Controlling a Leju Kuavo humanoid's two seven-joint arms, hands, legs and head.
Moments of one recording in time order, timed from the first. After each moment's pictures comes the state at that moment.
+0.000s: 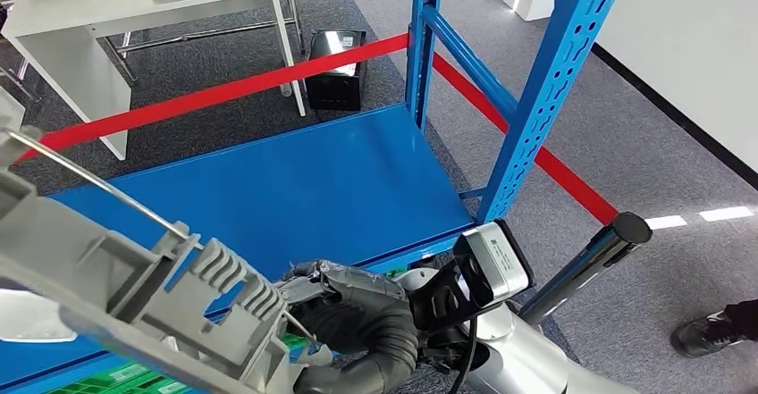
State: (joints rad) left arm -0.18 -0.04 -1.15 -0.27 0.83 0.27 -0.13; right arm -0.73 0.00 1.18 -1.70 -0.92 0.46 -0.33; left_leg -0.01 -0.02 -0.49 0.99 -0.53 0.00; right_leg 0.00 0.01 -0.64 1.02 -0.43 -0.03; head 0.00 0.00
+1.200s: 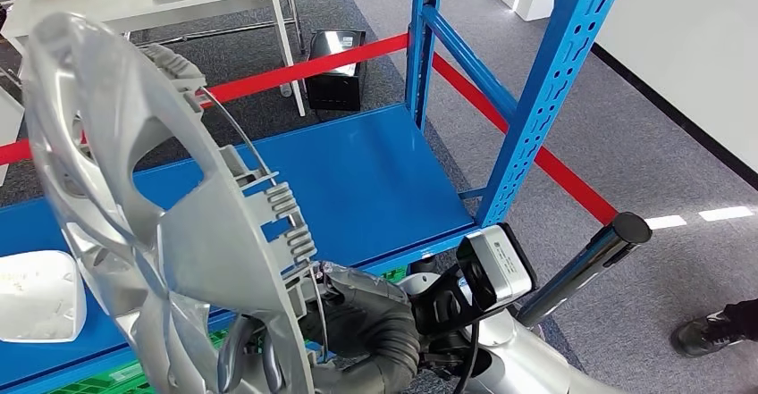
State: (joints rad) left arm -0.18 -0.04 -1.15 -0.27 0.86 0.27 -0.12; right arm -0.71 -0.01 1.18 -1.72 -0.92 0.45 -0.32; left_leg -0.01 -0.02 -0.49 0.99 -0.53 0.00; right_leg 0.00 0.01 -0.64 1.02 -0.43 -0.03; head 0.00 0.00
